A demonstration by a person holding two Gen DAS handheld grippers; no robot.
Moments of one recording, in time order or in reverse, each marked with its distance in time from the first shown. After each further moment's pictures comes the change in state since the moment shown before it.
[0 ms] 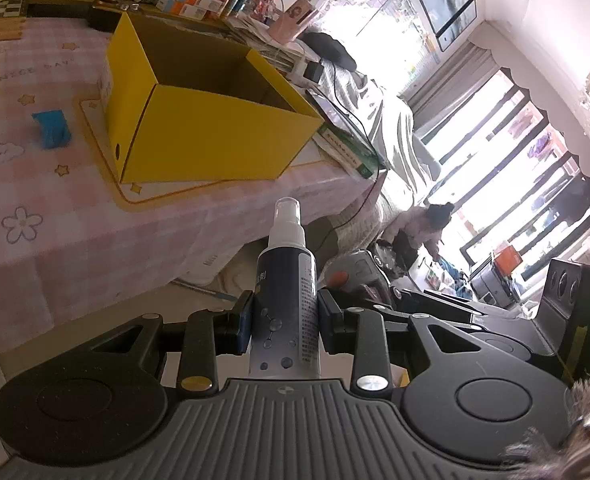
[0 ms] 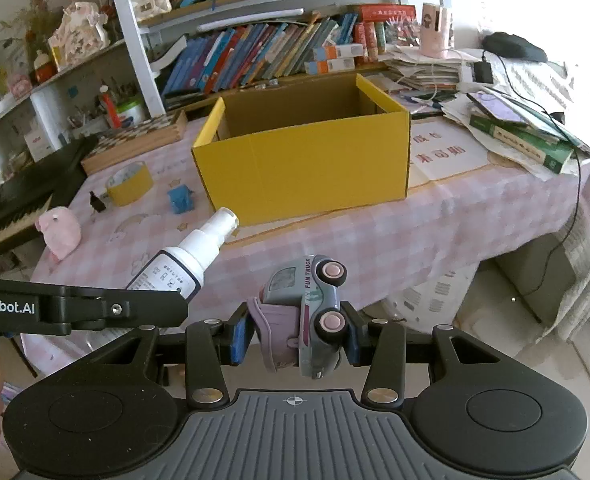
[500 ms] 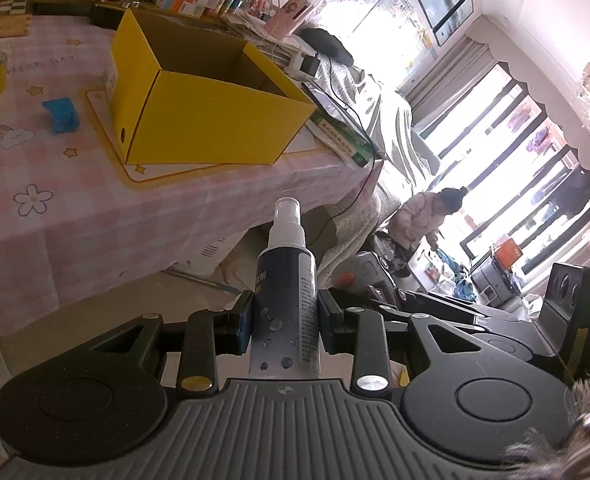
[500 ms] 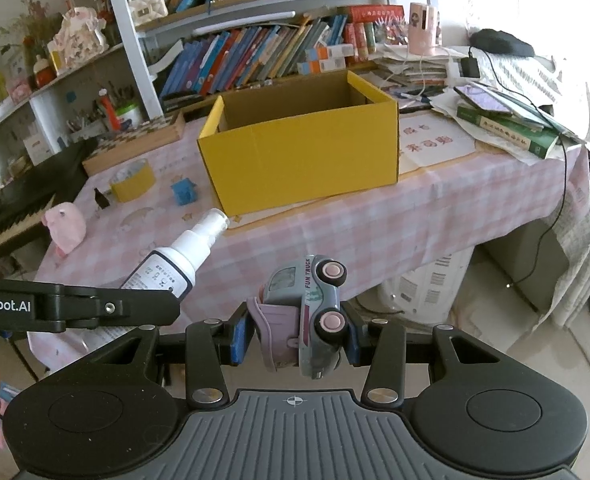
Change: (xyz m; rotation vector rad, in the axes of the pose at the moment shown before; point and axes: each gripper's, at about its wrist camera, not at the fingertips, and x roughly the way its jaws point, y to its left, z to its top) left arm -0.019 -0.006 -0.024 0.016 0.012 0.002; right arm -0.022 0.007 -0.025 0.029 -0.011 -0.017
